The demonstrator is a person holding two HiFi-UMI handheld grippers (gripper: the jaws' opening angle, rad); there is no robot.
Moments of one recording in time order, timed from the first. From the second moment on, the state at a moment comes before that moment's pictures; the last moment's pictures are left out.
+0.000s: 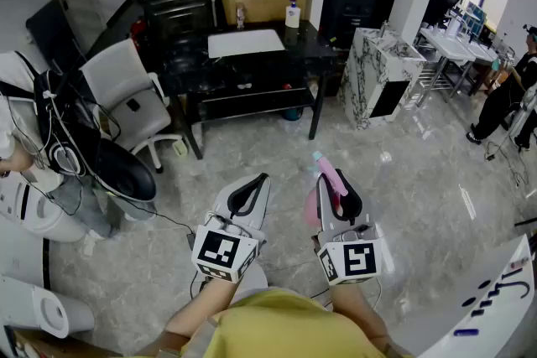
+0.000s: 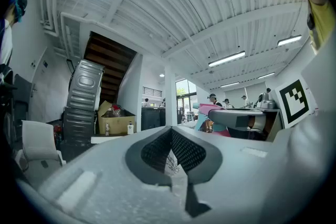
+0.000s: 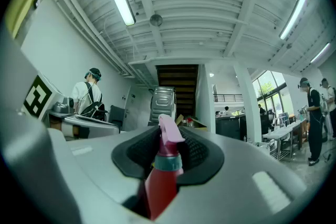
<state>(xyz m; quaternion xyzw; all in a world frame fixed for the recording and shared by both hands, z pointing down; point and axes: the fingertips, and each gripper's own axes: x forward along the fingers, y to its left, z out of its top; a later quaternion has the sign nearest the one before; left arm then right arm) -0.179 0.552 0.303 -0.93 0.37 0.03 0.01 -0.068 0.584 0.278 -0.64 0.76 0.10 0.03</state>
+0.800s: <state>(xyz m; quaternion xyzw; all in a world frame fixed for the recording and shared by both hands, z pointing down) -0.154 0.374 0.320 -0.93 0.36 0.04 0.02 -0.046 0.401 0.302 -0.64 0.76 0.08 0.05</state>
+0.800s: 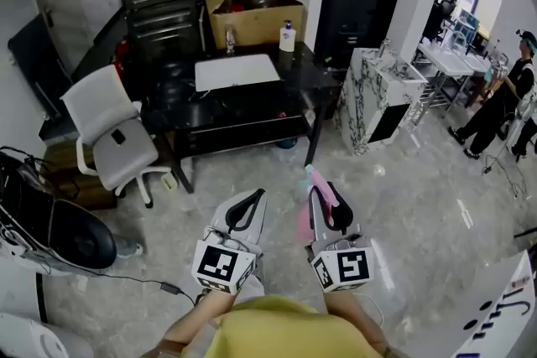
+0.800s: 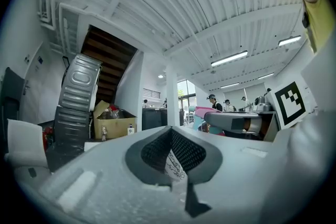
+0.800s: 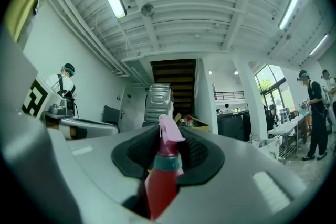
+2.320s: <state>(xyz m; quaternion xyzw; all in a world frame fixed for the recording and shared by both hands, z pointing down) -0.086 0.017 0.352 -0.94 0.32 0.05 0.00 0.008 0.046 0.316 -0.65 0.76 0.10 0.04</state>
